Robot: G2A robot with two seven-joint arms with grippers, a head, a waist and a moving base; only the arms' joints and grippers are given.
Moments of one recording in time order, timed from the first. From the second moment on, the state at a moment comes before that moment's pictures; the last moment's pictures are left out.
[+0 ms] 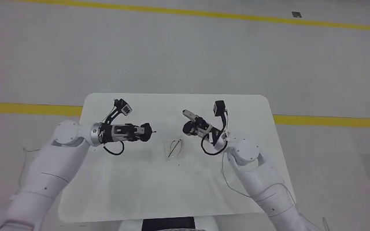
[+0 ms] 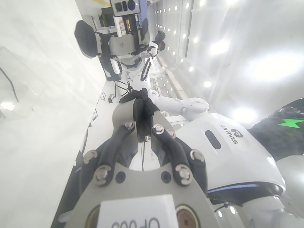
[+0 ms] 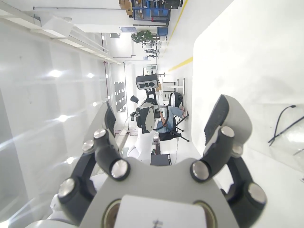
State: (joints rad) left arm 1.19 -1.10 -1.23 -1.26 -0.64 -0.32 -1.39; right arm -1.31 -1.12 1.07 -1.61 0.32 -0.06 0.58
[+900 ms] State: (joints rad) left arm 1.14 -1.07 -1.07 -1.21 -0.78 -0.34 -1.39; right arm -1.22 -1.15 0.96 -1.51 0.50 -0.13 0.89
